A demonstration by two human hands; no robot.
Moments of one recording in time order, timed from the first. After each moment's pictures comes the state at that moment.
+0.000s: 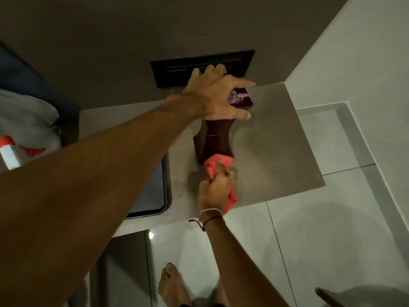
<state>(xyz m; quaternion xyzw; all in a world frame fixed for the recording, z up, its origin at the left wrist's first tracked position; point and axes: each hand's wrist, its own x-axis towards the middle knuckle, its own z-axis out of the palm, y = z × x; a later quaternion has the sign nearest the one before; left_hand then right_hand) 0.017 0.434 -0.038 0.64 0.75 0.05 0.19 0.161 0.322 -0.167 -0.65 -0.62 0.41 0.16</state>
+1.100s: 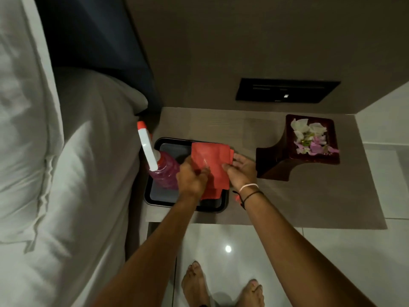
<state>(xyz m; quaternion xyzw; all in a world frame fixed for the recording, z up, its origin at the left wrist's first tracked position) 0.000 0.205 -0.142 0.00 0.83 0.46 0.31 0.062 0.315 -0.150 -0.53 -0.58 0.61 0.08</state>
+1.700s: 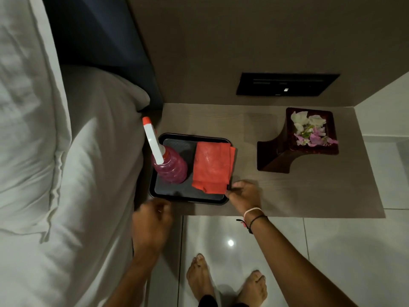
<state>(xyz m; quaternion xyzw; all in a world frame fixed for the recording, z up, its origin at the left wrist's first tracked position) 0.037 0.065 -0.119 0.05 0.92 0.30 0.23 0.126 0.276 -0.181 -0.55 -0.66 0.51 -0.02</state>
